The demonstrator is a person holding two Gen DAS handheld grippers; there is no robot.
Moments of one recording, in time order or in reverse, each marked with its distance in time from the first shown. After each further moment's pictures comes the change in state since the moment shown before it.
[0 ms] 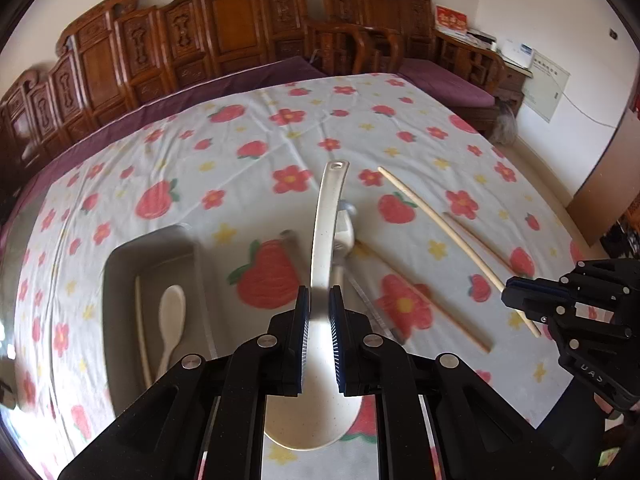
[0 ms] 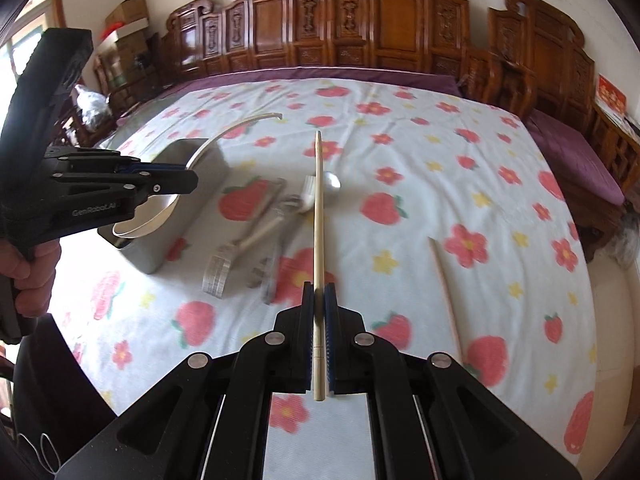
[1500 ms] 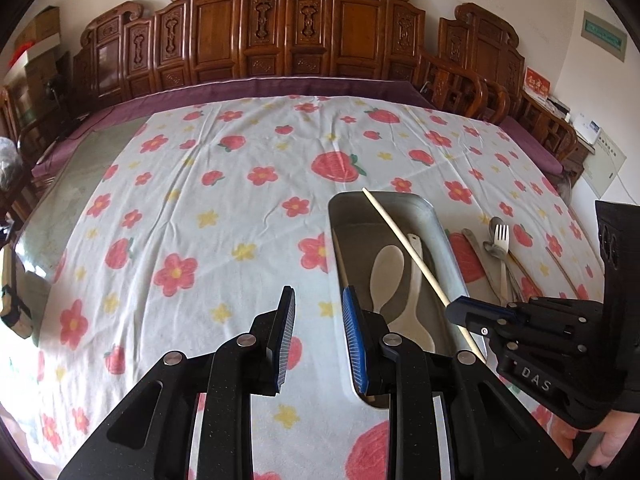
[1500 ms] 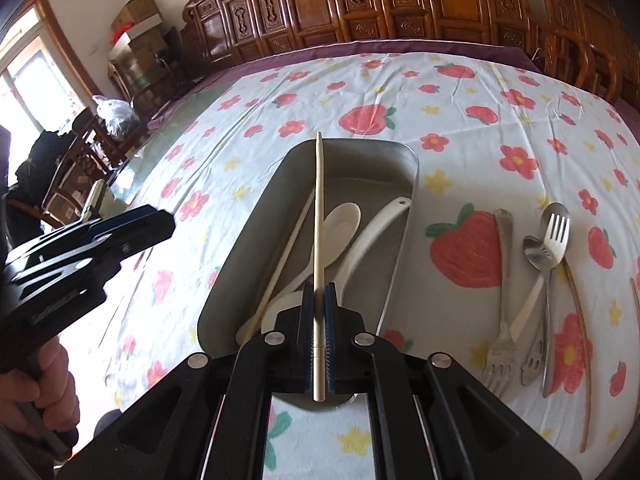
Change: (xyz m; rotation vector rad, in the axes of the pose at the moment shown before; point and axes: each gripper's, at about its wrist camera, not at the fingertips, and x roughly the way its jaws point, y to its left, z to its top) left arm -0.052 0.193 -0.071 -0.263 -0.070 0.112; right arm 0.114 0.190 0.081 0.095 0.086 0.163
